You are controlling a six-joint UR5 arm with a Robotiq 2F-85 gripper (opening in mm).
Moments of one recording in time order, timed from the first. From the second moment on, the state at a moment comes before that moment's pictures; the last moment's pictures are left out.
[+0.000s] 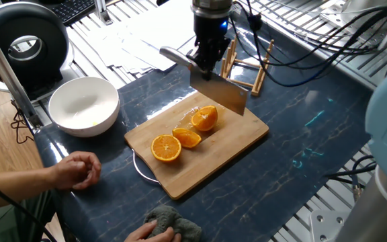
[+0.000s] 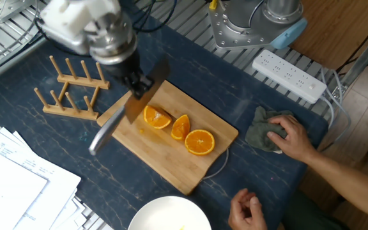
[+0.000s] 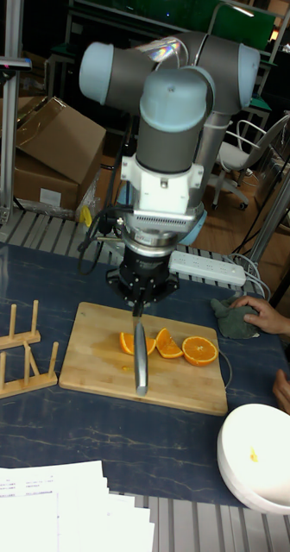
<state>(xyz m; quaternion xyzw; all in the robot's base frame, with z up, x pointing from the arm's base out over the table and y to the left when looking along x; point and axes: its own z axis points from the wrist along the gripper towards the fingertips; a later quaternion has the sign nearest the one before) 0.538 0.013 0.146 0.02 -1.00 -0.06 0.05</state>
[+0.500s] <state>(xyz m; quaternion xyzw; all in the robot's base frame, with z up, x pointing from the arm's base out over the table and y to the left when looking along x) 0.548 -0.012 0.136 0.04 -1.00 -0.01 0.04</state>
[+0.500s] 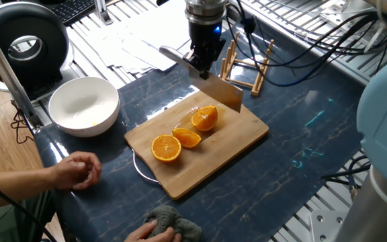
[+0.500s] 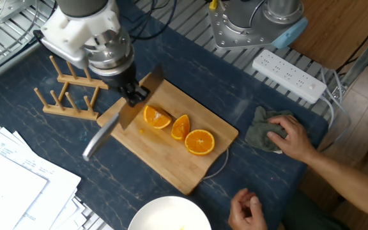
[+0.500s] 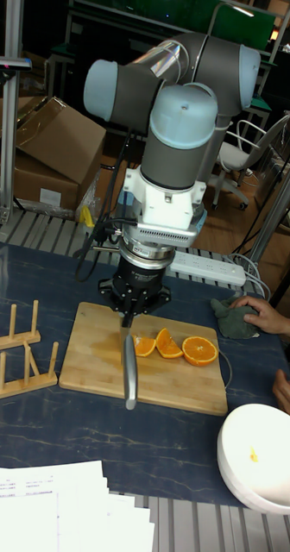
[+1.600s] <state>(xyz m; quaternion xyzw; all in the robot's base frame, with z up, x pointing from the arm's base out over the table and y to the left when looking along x) 0.562 -0.040 0.136 0.04 -1.00 0.01 0.01</state>
